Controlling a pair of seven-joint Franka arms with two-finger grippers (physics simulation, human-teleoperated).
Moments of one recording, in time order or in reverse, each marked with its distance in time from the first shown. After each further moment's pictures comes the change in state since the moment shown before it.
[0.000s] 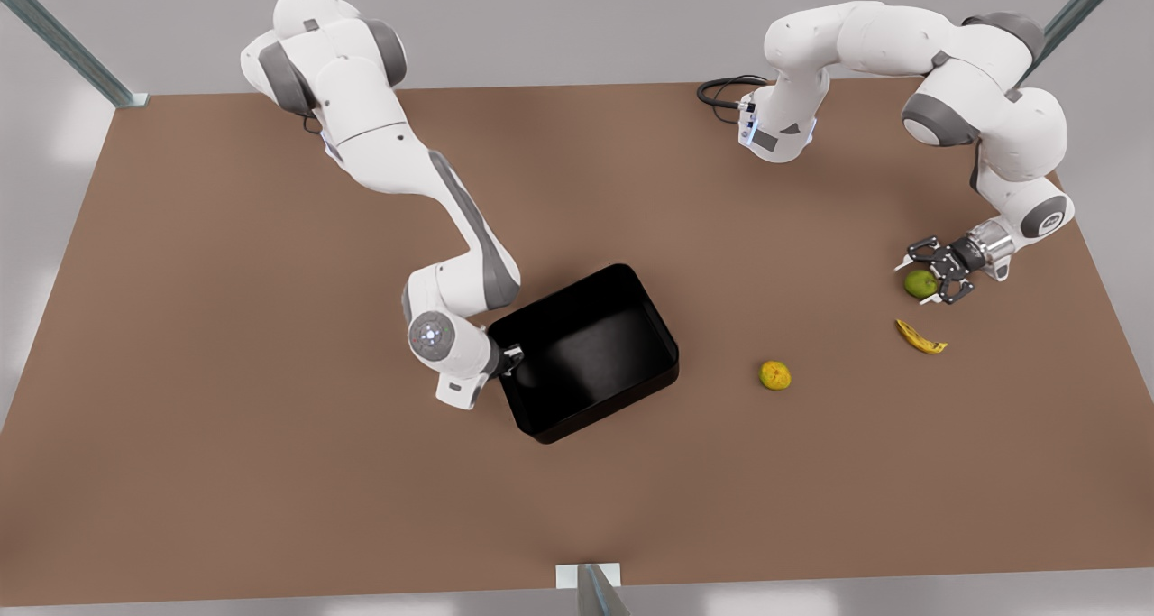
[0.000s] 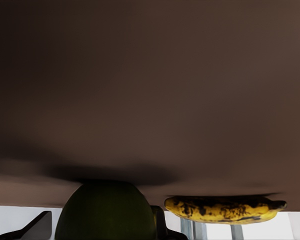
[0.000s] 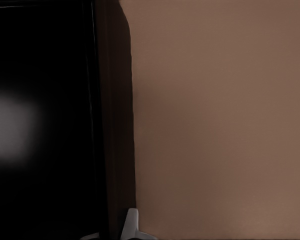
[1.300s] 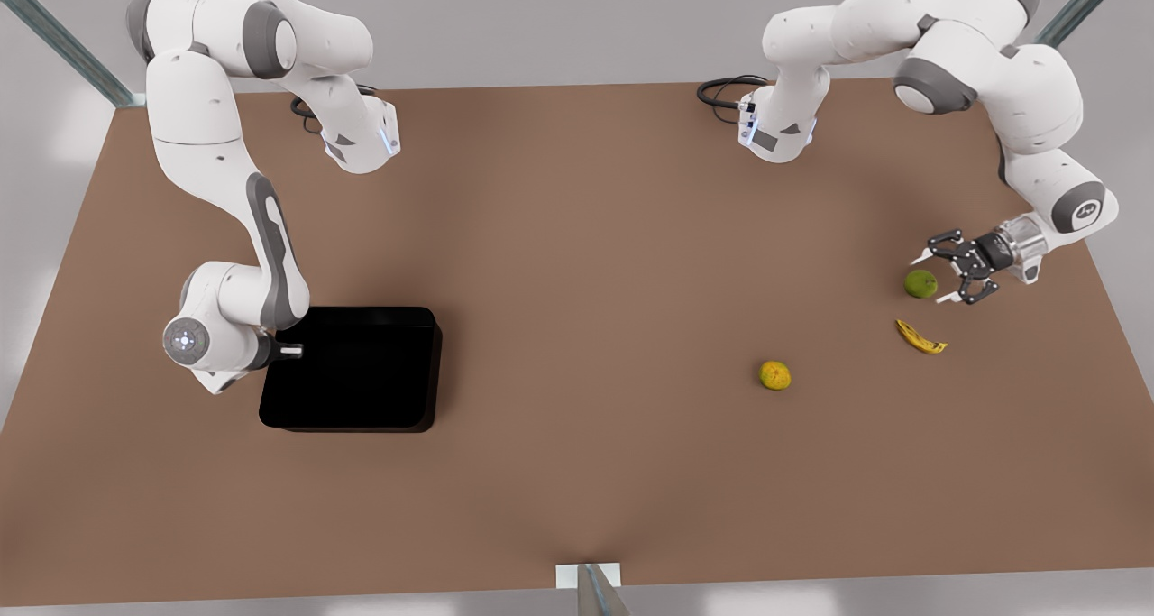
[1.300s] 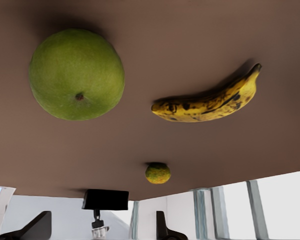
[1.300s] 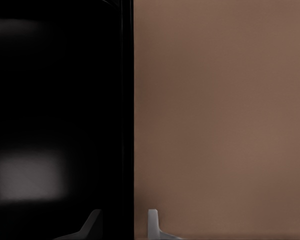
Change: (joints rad) left arm -0.147 -0.173 0.105 -0.011 0.078 -0.056 -0.130; right arm -0.575 -0.253 0.008 -0.515 -0.402 0.078 0.019
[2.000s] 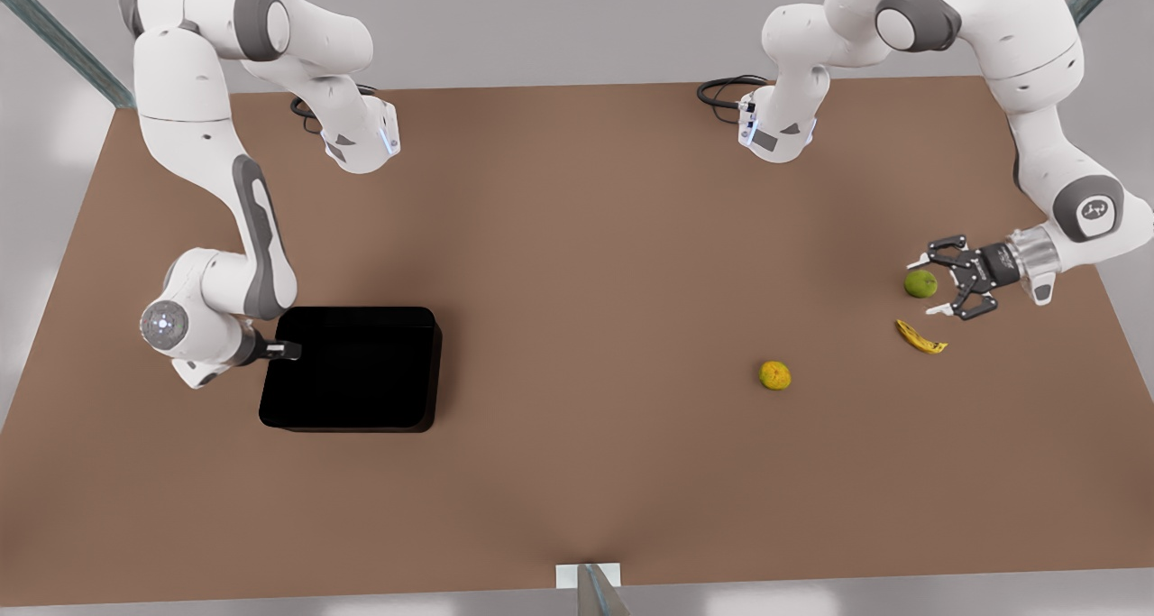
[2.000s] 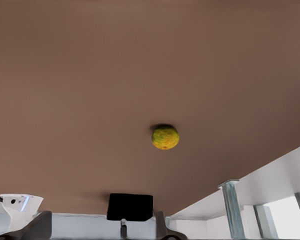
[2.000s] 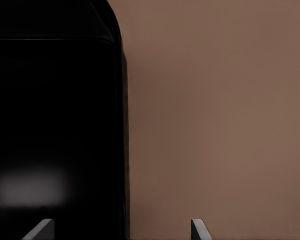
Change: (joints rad) left arm -0.190 -0.292 -0.048 0.011 0.161 0.137 -0.248; right arm -0.012 -0.067 0.000 -0.024 0.003 0.030 0.003
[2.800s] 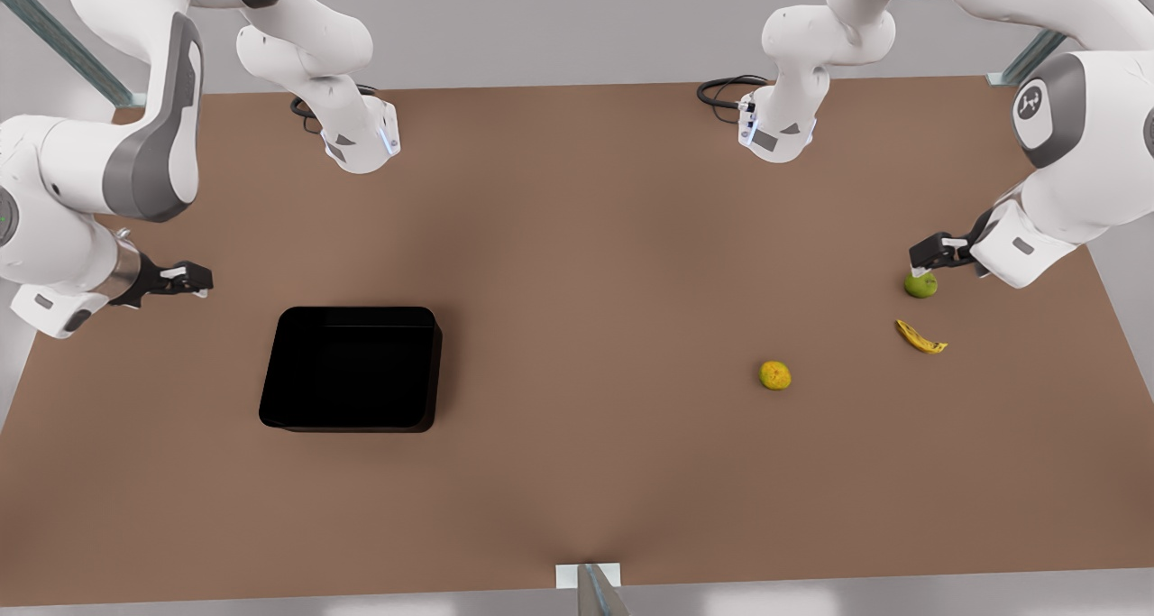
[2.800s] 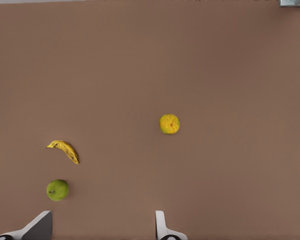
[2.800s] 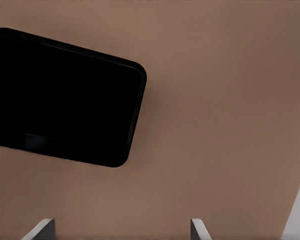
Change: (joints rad) left arm 0.059 -0.187 -0.731 0.735 1.081 -0.083 0.682; right arm -0.002 -0.224 0.071 0.584 -0.178 -0.803 -0.144
